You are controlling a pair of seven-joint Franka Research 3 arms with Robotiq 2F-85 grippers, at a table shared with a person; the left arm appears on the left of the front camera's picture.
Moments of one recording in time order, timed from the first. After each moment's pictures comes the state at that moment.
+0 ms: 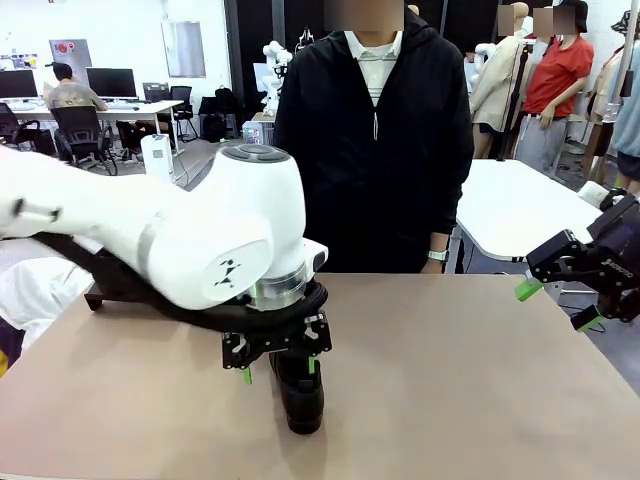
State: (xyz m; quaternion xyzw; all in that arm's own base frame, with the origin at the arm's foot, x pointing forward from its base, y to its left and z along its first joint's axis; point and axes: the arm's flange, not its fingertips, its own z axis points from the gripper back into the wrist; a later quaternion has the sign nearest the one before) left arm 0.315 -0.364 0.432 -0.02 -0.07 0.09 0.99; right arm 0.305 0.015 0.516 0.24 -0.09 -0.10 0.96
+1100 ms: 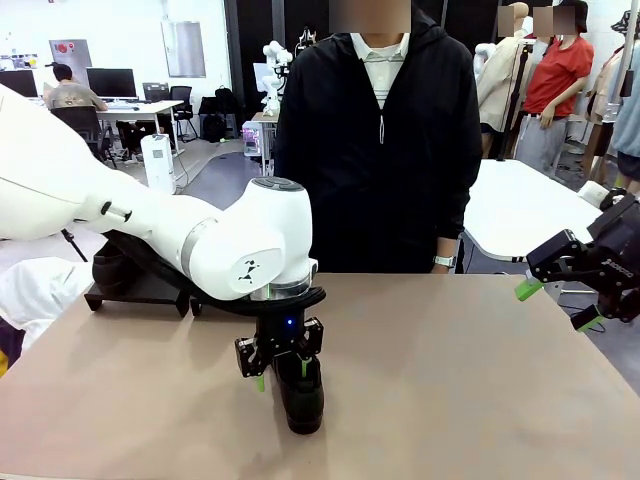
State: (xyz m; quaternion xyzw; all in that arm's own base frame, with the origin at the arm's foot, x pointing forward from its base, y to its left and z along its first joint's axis) left arm 0.390 -0.364 0.370 0.00 -0.02 0.22 0.98; right arm 0.305 0.015 0.516 0.24 -0.09 -0.10 0.96
